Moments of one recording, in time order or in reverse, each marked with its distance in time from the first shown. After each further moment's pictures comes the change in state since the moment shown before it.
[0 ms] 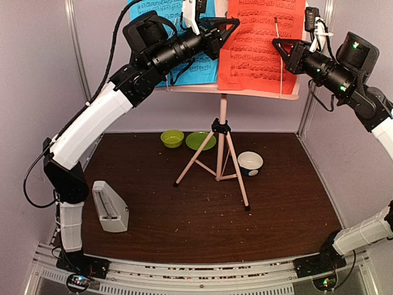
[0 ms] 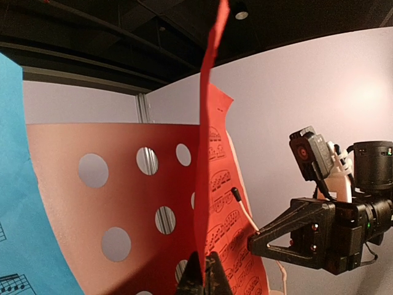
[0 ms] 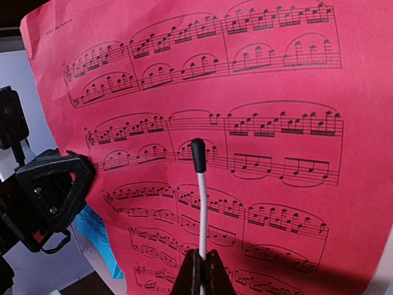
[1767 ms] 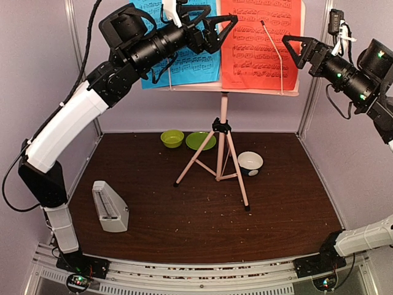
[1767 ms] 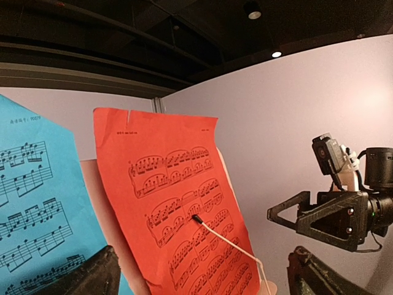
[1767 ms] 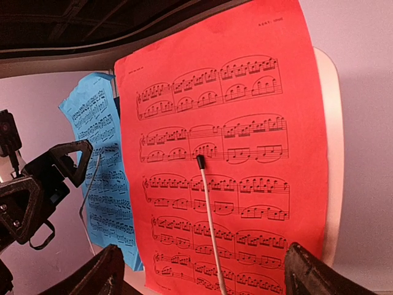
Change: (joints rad) left arm -0.027 -0.186 -0.188 -0.007 -0.092 0.041; right arm 0.000 -0.129 -0.069 -0.008 0.050 0.050
